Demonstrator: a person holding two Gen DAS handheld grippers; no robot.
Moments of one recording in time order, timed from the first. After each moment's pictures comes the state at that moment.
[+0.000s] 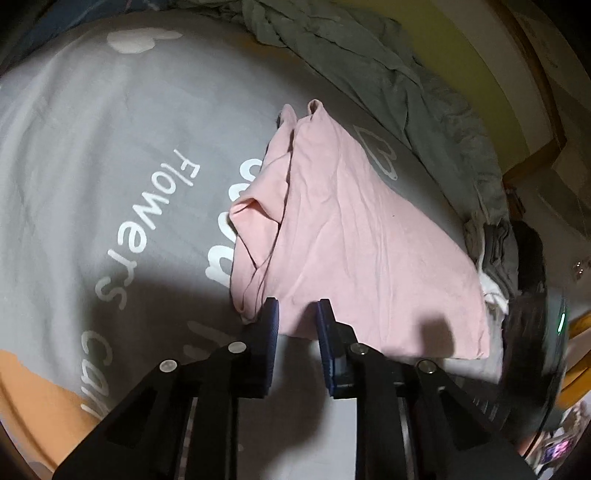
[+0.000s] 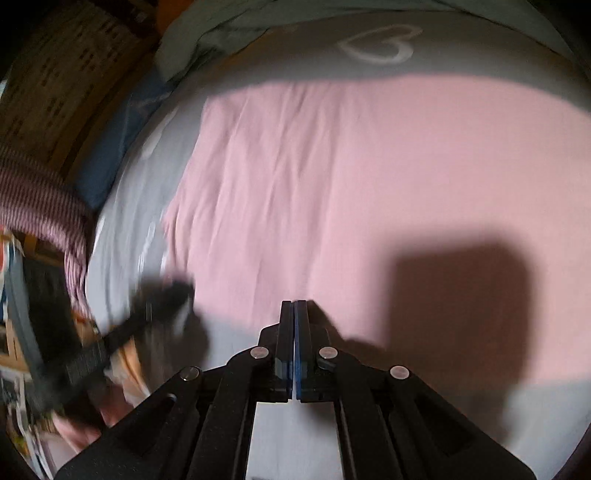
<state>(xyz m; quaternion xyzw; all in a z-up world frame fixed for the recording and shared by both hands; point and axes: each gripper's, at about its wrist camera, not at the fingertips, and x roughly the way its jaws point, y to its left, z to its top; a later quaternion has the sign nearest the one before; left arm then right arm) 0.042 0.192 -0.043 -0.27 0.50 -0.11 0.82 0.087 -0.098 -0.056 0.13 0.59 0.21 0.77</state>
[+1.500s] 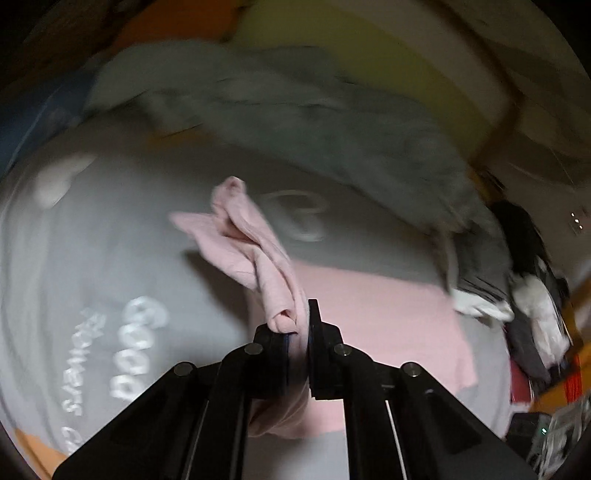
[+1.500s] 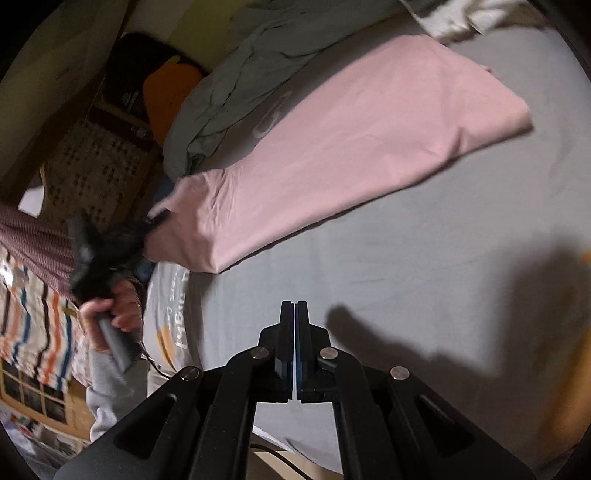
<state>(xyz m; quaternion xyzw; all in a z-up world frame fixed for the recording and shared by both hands) 0.081 0.090 0.062 -0.14 0.40 -0.16 0.89 -0.058 -0.310 -0.049 0.33 0.46 0.18 0.80</state>
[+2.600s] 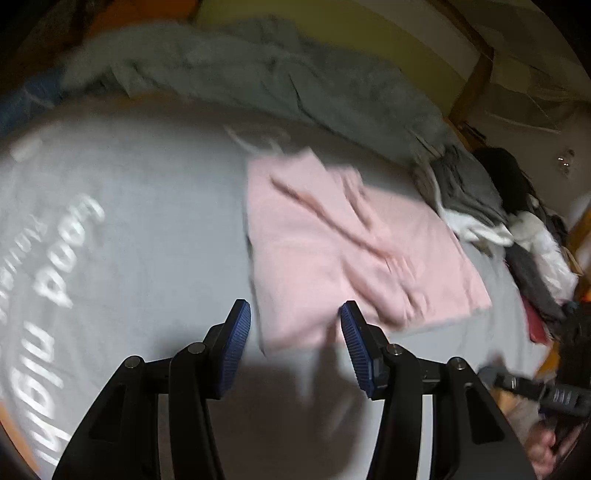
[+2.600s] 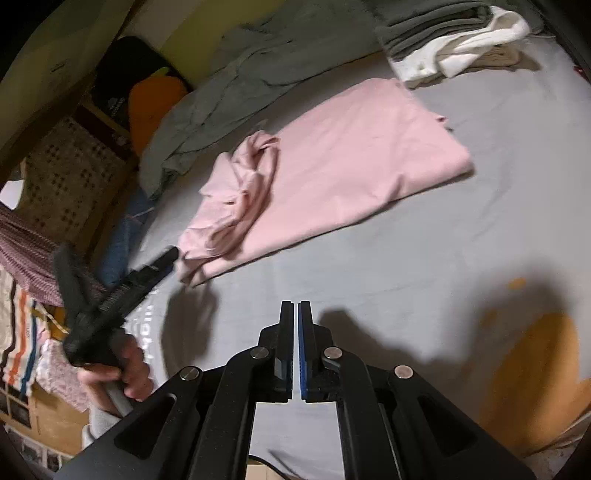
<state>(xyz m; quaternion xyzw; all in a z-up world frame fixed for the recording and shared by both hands) 0.025 0.045 -0.025 -0.11 0.44 -0.21 0.87 -0.069 -0.323 -0.034 0.28 0.44 0.12 0.84</state>
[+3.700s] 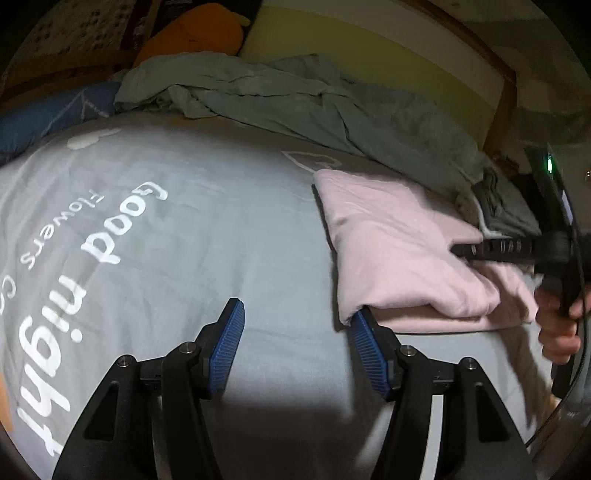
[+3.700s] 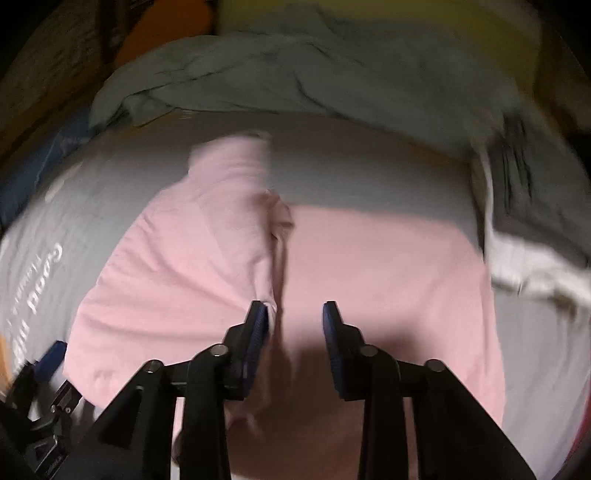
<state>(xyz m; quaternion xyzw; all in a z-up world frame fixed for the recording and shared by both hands) -0.007 0.077 -0.052 -0.11 0.34 -0.10 0.93 0.096 -0.252 -0.014 -0.01 0.46 0.04 0.89</state>
